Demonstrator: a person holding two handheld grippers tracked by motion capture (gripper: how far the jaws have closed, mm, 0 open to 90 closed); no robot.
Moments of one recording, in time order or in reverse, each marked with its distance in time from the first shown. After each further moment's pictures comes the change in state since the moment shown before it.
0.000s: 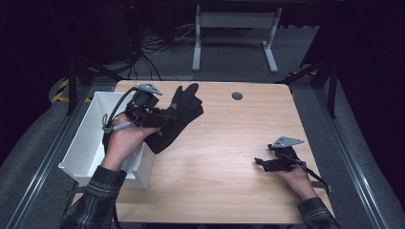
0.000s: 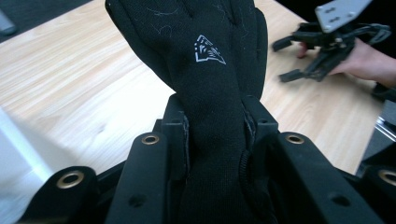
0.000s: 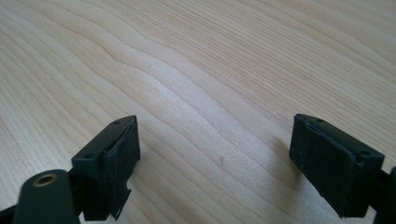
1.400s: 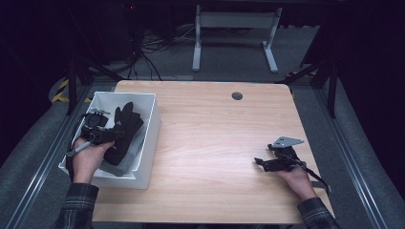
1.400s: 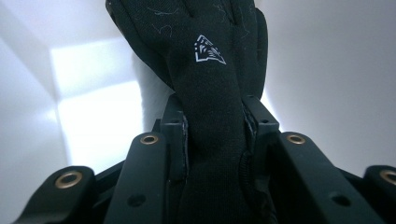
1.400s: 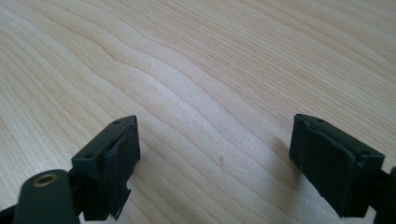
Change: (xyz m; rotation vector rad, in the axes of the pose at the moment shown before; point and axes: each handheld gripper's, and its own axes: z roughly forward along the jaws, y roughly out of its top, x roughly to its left) left arm 0.108 -0.132 0.007 0.104 0.331 -0.352; right arm 0.000 0.000 0.000 0.000 0.001 0.001
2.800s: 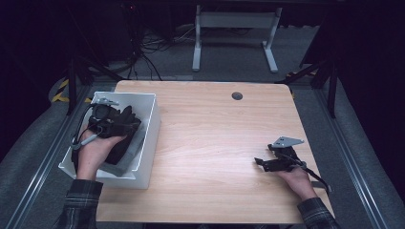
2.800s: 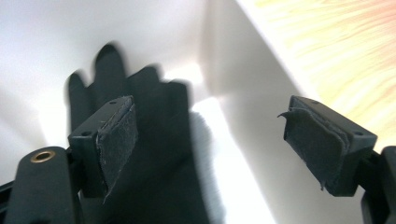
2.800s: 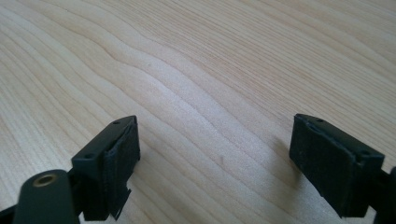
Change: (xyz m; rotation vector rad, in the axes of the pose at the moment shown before) left arm -0.048 0.036 -0.030 -0.136 -0.059 0.118; right arm 0.000 0.000 0.000 0.001 -0.004 0.001
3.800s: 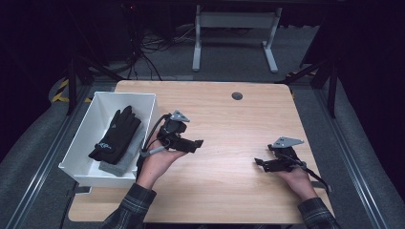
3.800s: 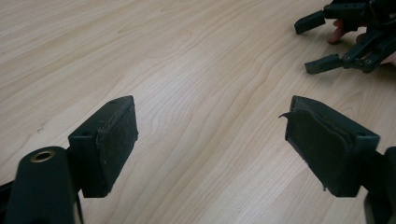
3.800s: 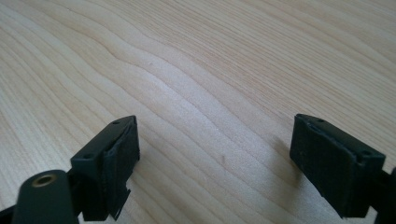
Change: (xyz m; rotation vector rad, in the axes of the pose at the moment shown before) left arm -0.143 0.010 0.083 0.008 -0.264 0.222; right arm 0.000 0.000 0.000 0.000 0.001 -0.005
